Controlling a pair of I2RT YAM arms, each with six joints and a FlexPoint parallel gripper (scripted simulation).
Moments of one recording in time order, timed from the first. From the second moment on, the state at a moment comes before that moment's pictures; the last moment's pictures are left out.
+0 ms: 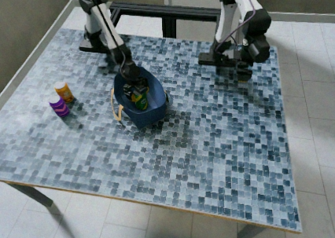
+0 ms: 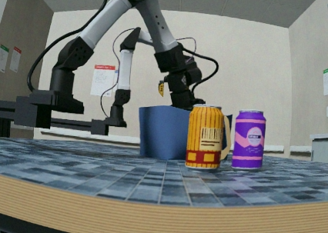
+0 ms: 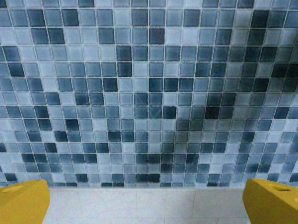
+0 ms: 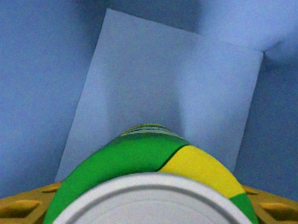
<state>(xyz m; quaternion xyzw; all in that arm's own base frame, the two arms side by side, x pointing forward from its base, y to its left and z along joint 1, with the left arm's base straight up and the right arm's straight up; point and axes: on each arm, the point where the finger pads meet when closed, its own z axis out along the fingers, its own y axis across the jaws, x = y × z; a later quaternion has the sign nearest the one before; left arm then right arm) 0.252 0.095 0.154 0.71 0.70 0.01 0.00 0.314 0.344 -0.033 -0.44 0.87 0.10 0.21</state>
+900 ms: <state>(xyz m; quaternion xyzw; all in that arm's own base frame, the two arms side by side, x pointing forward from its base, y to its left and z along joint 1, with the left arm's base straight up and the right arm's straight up) 0.252 0.095 0.154 0.71 0.70 0.01 0.00 0.320 0.351 -0.031 -0.44 0.86 0.11 0.23</state>
